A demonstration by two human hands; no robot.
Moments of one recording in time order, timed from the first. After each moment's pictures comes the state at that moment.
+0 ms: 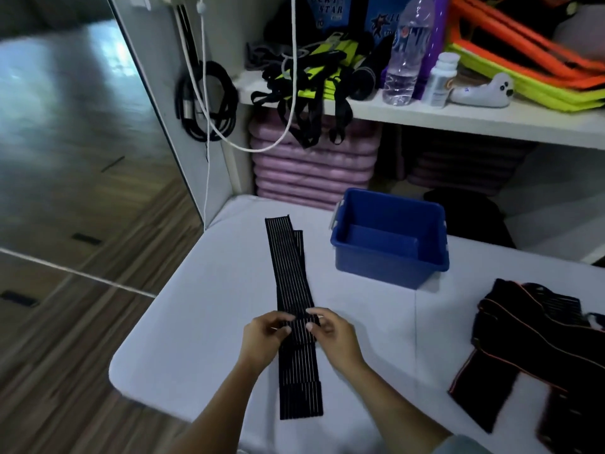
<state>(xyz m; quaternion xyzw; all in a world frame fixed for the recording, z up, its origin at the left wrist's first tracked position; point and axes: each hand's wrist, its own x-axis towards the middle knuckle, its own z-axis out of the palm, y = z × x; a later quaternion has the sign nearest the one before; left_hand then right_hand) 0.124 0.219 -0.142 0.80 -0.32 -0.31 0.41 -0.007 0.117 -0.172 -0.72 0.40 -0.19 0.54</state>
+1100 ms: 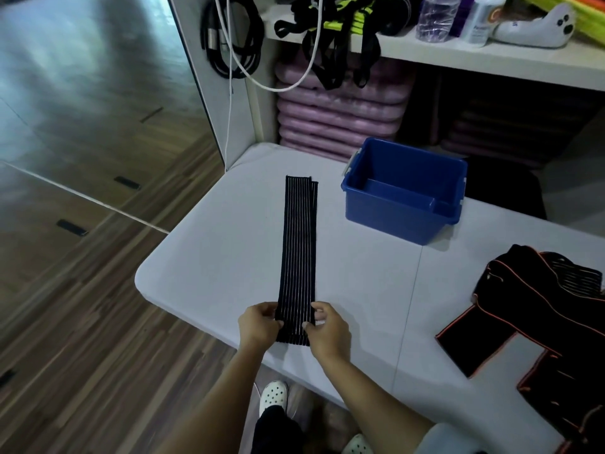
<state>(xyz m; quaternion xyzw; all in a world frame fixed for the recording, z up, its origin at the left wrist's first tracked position) 0.039 0.279 -0.173 0.88 -0.11 -0.30 0.35 -0.066 0.198 -0.194 -0.70 0.50 -0.09 0.50</state>
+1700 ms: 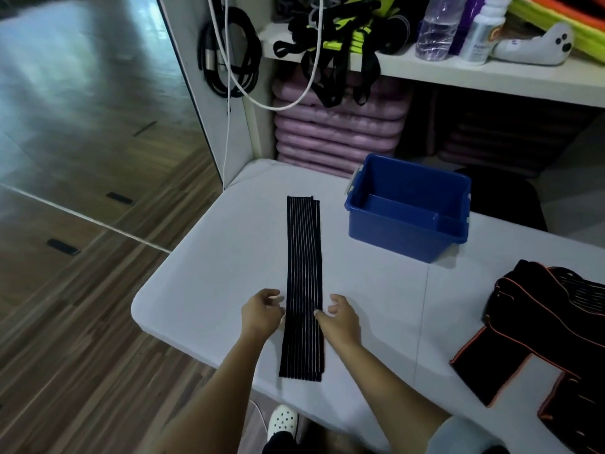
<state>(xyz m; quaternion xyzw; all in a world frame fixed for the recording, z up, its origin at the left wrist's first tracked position) 0.094 0.242 -0.149 0.86 -0.14 -0.31 0.39 -0.024 0.143 -0.185 -0.67 0.53 -0.06 0.51</state>
